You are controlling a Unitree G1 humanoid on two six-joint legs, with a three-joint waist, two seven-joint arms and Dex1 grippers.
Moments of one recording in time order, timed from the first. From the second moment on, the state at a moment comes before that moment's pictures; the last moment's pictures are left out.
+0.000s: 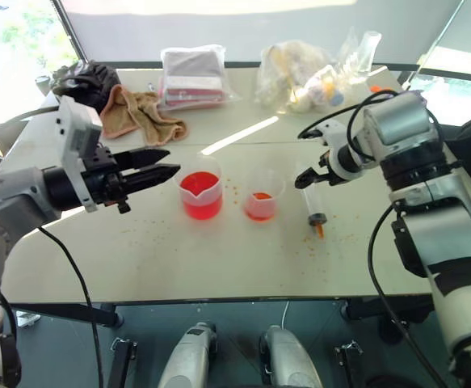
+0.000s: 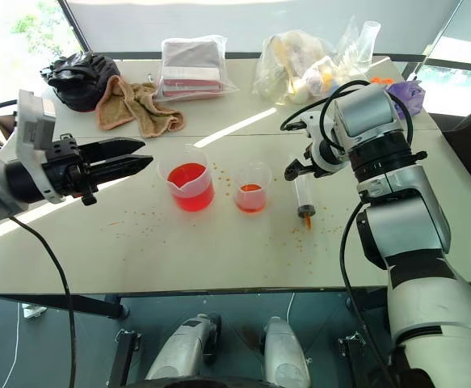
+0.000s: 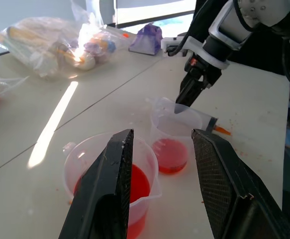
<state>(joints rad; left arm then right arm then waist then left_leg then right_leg) -0.40 0.91 0.35 -0.46 -1.02 0.89 -0.71 -1.30 -0.53 0.32 0.67 0.19 1.54 0.60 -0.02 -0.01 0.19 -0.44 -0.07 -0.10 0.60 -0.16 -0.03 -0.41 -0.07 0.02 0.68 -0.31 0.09</state>
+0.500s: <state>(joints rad) -0.39 0.92 0.37 -0.49 -1.04 0.89 -0.67 -1.34 -0.42 0.30 0.99 0.08 1.27 0.56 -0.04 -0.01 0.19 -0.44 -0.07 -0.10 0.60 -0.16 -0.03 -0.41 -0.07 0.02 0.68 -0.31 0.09</state>
